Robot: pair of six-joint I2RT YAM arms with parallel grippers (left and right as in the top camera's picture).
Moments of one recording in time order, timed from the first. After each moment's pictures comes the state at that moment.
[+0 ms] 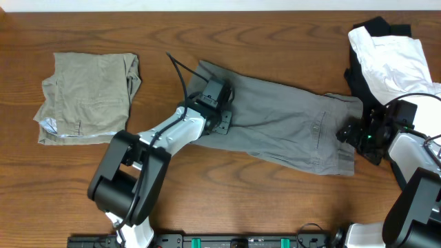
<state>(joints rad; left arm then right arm) -0.51 1.89 1.09 -0.37 0.02 -0.19 -0.38 1.61 0.76 -0.49 -0.23 0.25</state>
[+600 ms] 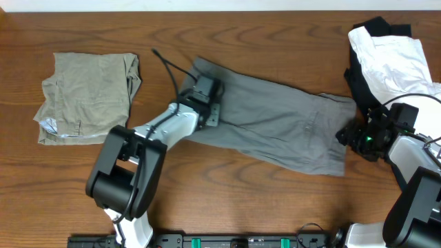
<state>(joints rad) -0.41 1.91 1.09 -0.34 -0.11 -0.26 -0.40 1.61 0.73 -0.44 -0.36 0.17</state>
